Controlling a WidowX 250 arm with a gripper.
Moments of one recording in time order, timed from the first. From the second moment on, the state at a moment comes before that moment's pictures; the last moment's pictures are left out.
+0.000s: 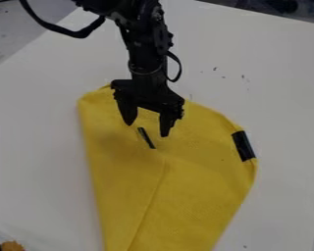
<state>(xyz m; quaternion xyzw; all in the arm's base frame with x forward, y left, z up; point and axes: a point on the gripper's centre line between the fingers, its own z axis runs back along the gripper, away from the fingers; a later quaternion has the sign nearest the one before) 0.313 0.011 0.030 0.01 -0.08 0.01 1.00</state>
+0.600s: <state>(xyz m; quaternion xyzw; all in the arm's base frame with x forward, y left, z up) 0.329 -0.054 0.033 0.03 -0.05 -0.01 1.00</state>
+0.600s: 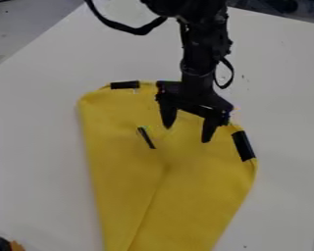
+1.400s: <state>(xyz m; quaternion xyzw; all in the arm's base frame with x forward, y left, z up) 0.361 -0.116 0.032 0.01 -0.08 0.00 1.00</state>
